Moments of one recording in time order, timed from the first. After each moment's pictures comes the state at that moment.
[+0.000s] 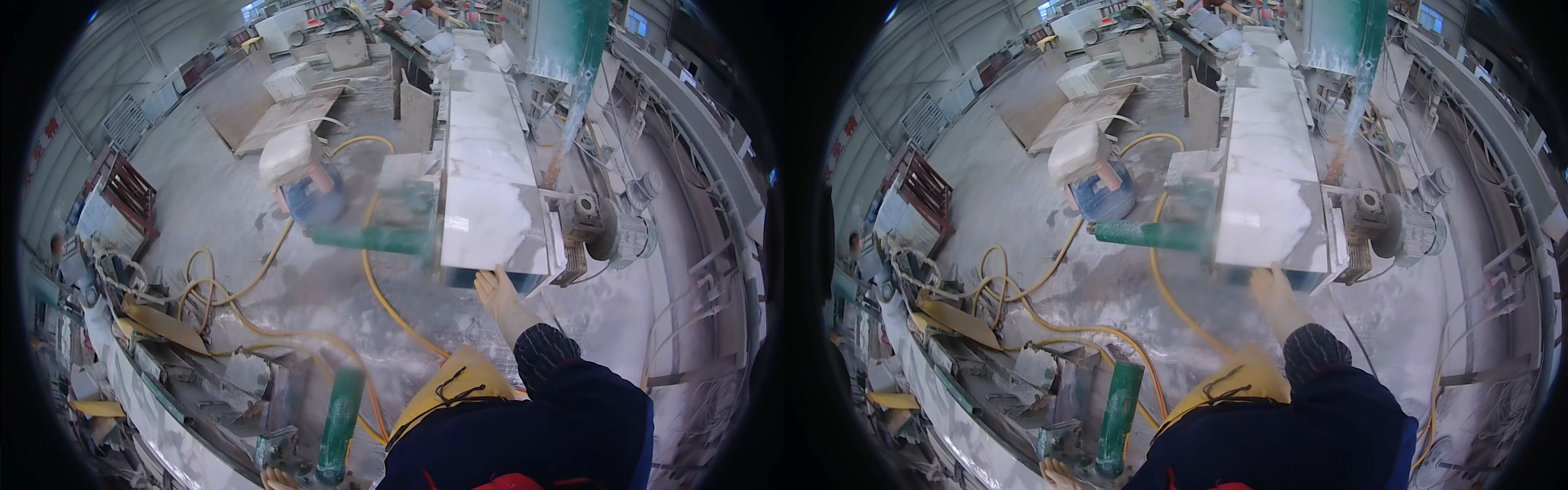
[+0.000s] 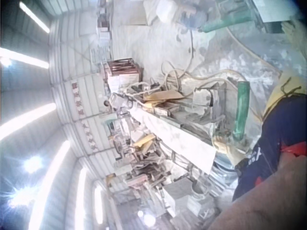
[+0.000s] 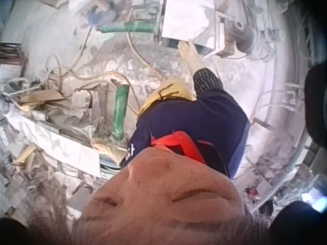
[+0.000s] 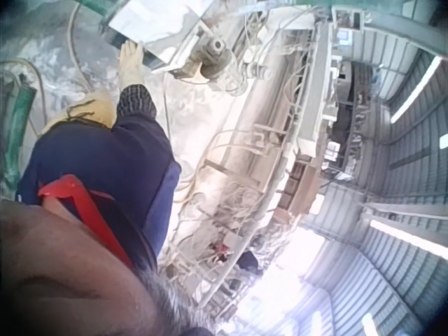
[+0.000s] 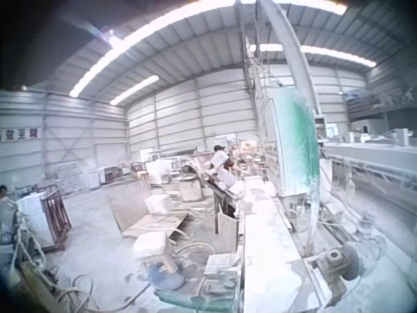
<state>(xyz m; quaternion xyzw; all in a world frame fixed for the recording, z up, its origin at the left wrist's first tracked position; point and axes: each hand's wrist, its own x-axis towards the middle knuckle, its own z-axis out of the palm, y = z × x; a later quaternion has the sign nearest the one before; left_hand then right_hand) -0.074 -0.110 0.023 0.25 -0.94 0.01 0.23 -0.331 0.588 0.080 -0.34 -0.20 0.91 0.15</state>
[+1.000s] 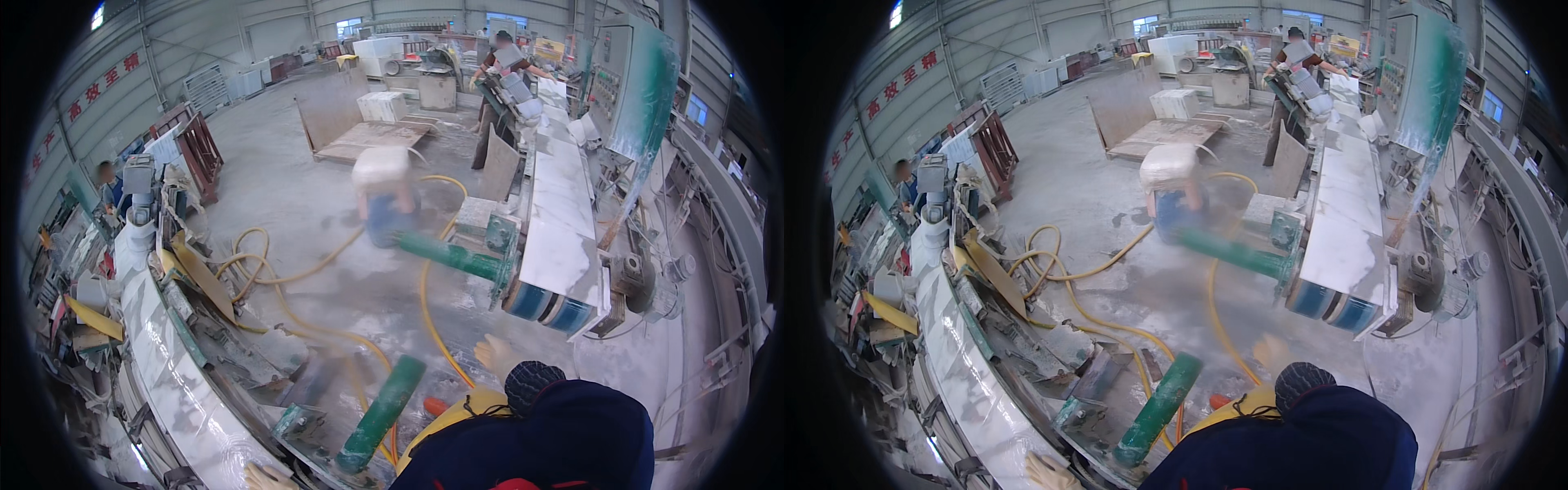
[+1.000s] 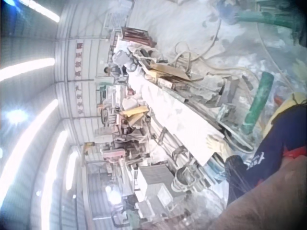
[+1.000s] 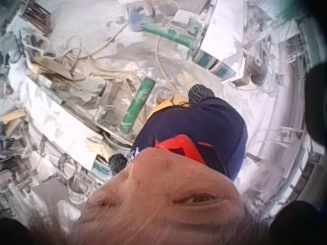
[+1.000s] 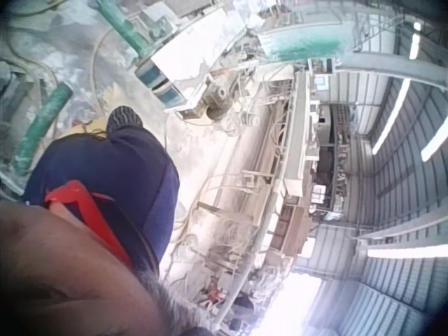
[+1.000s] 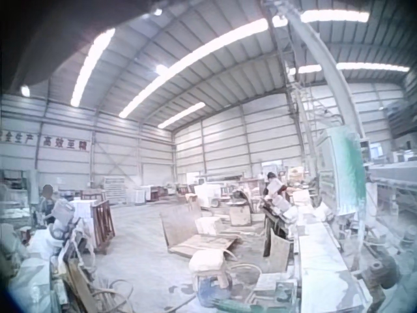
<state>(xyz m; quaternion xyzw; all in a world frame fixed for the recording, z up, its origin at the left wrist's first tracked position) 0.014 -0.159 0.048 0.33 -0.89 0.19 0.25 -0.310 0.432 -0.018 -0.37 -0.40 0.83 -0.11</state>
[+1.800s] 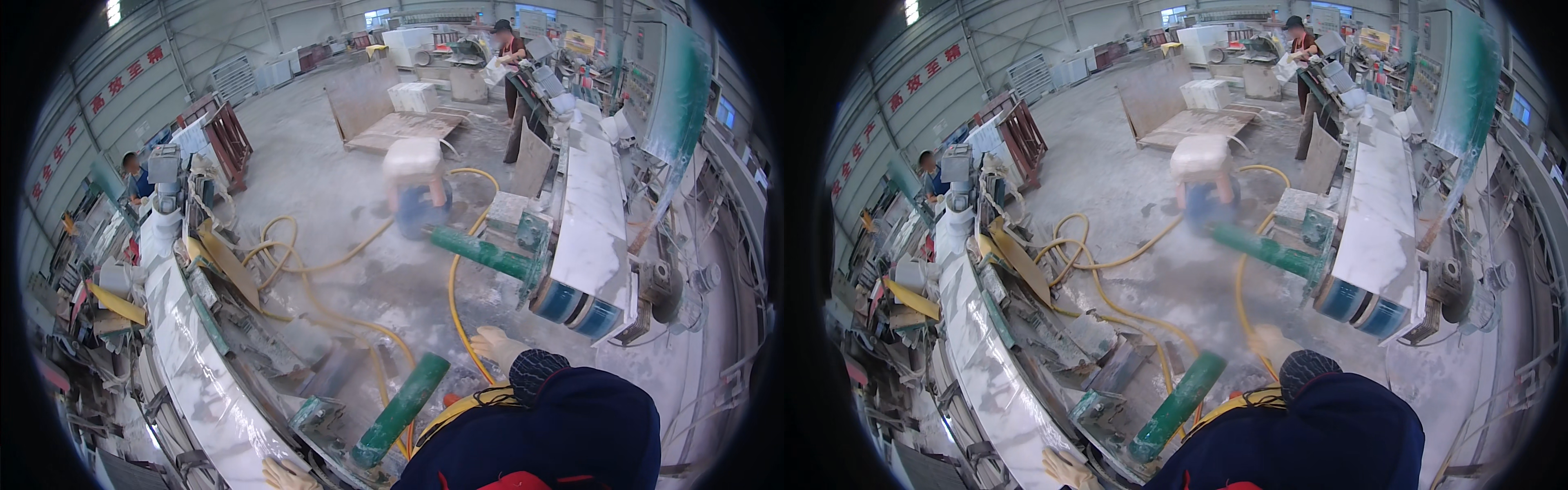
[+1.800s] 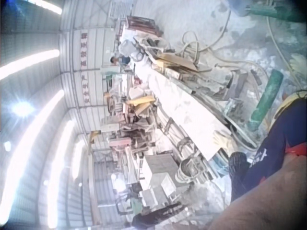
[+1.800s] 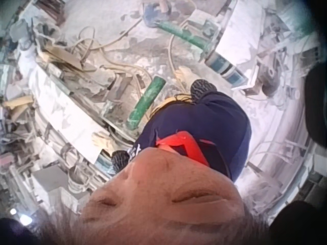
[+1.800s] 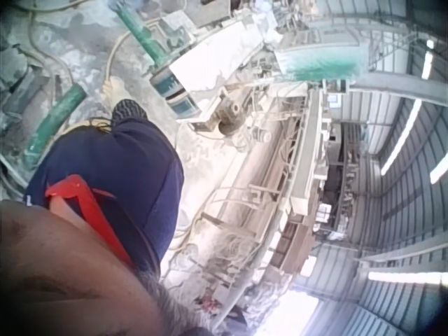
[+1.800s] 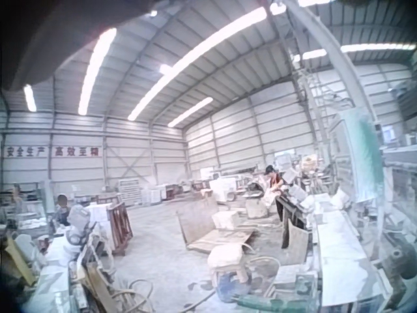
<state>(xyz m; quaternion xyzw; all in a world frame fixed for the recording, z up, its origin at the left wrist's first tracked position) 0.014 -0.138 0.074 0.37 -0.90 0.08 0.20 -0.367 0.350 0.032 -0.36 -0.48 0.77 -0.20</state>
